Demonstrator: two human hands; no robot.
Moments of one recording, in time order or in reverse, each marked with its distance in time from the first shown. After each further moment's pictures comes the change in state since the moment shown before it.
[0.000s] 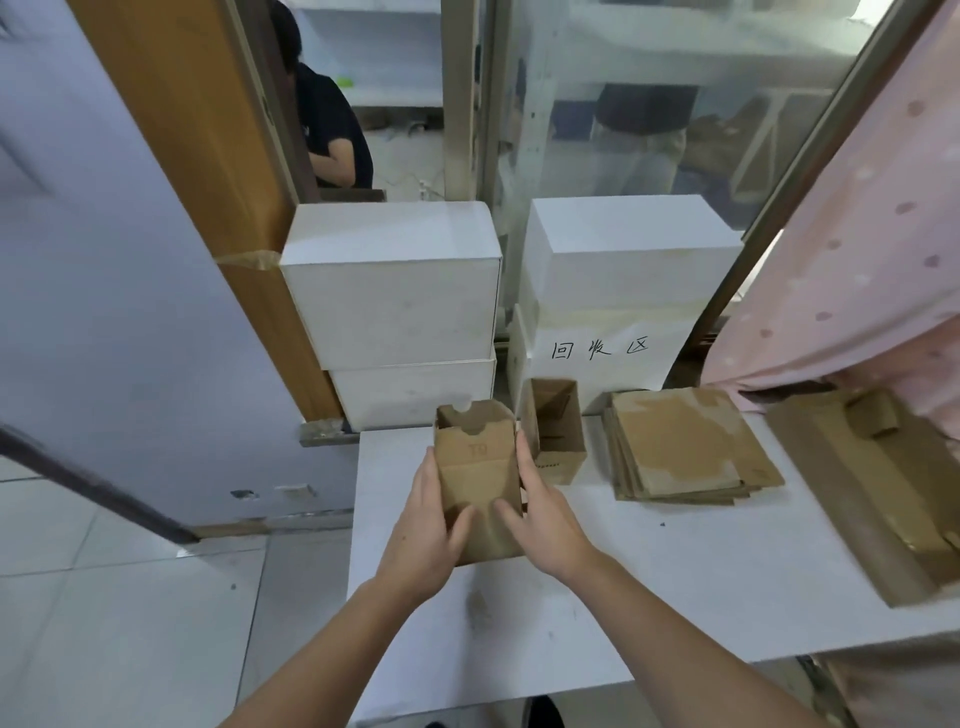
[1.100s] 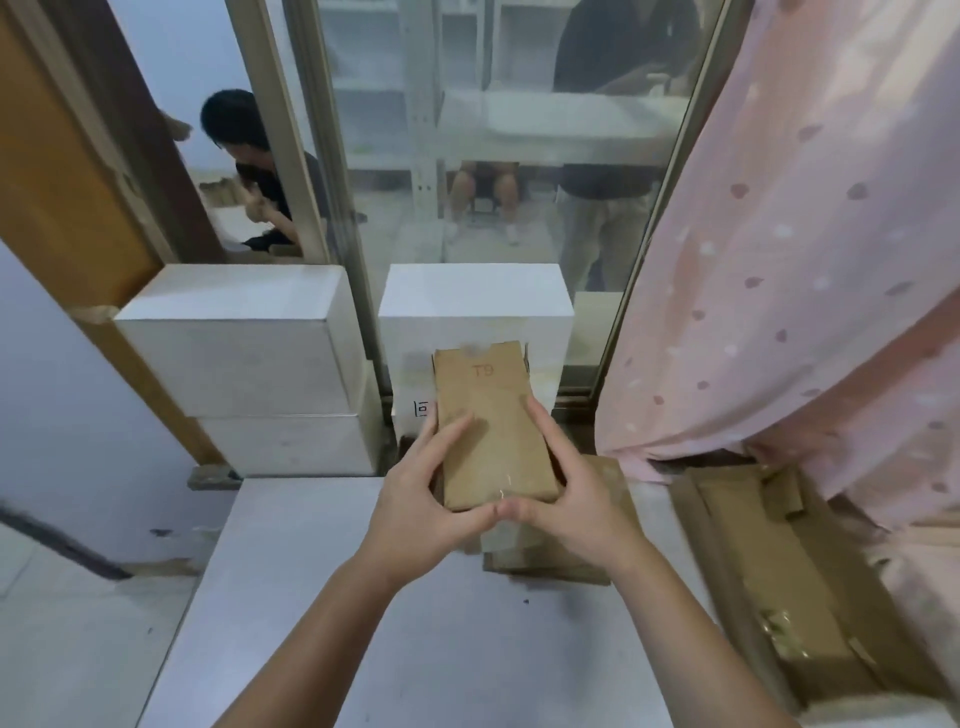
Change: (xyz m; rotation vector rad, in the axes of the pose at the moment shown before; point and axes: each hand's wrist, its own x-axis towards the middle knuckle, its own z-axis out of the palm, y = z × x) left_hand 0.077 0.254 0.134 -0.315 0.119 0.181; right_hand -0.027 0.078 -0.308 0.407 -0.073 -0.222
